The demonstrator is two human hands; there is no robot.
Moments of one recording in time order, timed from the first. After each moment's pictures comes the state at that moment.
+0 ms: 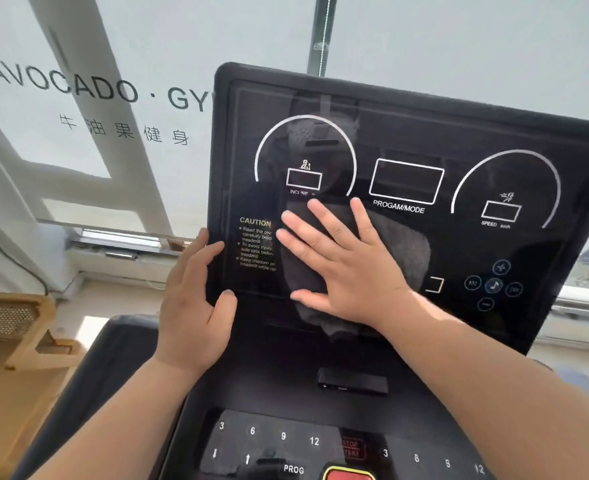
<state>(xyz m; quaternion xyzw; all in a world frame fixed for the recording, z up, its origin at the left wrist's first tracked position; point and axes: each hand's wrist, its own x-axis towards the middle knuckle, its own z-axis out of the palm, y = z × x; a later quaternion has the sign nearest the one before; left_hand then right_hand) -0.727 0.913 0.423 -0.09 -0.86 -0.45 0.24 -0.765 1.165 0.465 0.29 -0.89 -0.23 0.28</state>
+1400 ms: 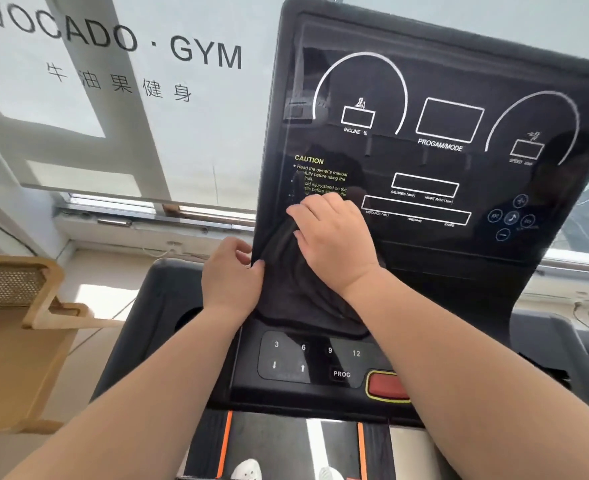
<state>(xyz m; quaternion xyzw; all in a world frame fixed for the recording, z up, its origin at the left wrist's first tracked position) -0.707 0.877 0.387 0.09 -0.87 -0.48 0.03 -0.724 1.050 0.429 0.20 -0.92 -0.02 0.33</state>
